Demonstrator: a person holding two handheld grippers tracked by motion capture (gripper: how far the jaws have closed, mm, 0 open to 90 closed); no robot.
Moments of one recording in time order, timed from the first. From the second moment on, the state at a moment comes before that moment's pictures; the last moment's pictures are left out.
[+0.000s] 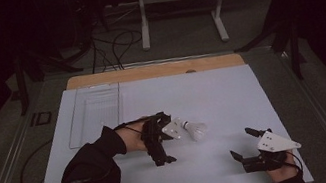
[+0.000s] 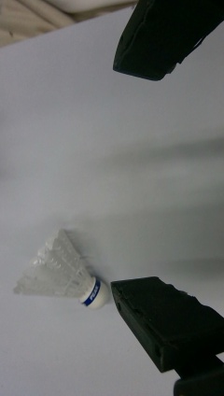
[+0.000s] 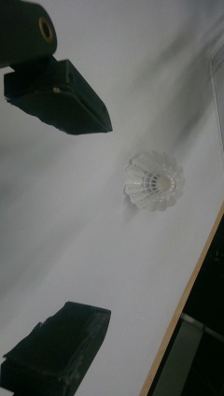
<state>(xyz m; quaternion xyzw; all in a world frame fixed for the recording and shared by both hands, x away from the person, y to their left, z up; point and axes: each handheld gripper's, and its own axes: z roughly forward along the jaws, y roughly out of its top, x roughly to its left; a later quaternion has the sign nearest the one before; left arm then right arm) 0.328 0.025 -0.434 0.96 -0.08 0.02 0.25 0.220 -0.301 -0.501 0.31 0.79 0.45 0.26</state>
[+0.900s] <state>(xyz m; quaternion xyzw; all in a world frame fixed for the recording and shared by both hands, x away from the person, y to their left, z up) 0.362 -0.001 -0.443 0.96 -0.10 0.07 0.26 0.219 -0.302 -0.502 0.32 0.79 0.45 0.26</state>
